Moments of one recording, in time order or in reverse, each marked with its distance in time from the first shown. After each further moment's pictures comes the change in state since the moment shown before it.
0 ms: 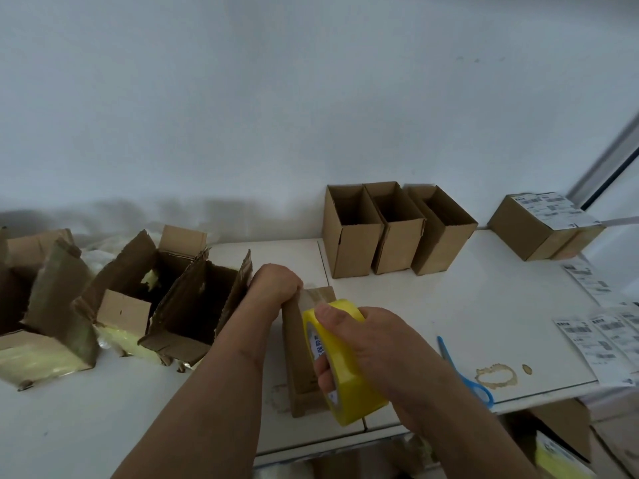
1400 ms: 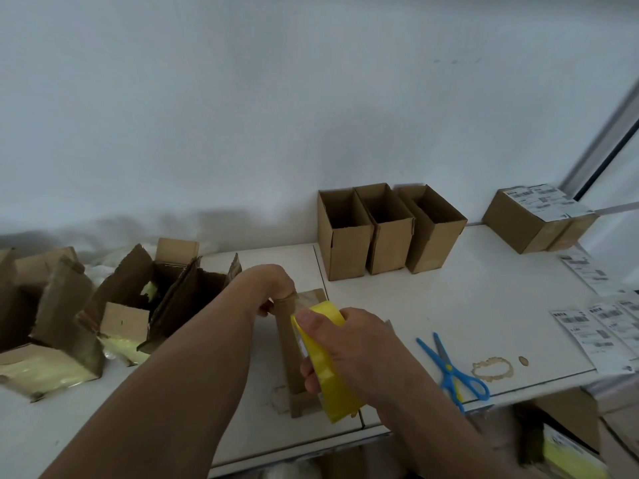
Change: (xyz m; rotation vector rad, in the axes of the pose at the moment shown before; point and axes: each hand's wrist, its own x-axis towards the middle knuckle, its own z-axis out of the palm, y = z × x) left_hand 0.000 0.021 -0.023 0.467 -0.301 -0.048; right_hand -0.003 0.006 0.012 -0.095 0.129 -0.103
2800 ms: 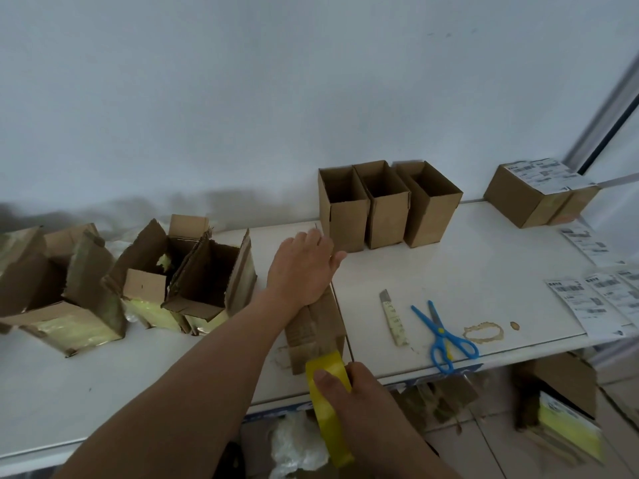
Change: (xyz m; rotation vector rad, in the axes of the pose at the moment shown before) left_hand -0.028 0.016 0.067 0.529 0.911 0.578; right_hand -0.044 0.090 0.023 -0.028 0.015 0.185
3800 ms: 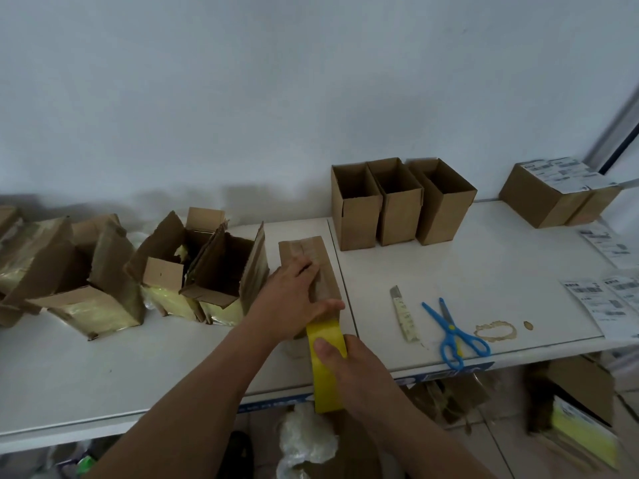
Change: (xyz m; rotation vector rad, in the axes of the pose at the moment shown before) left_hand -0.072 -0.010 -0.025 -0.386 -0.282 -0.174; right_hand 0.031 -0.001 0.014 0.058 0.017 -0.102
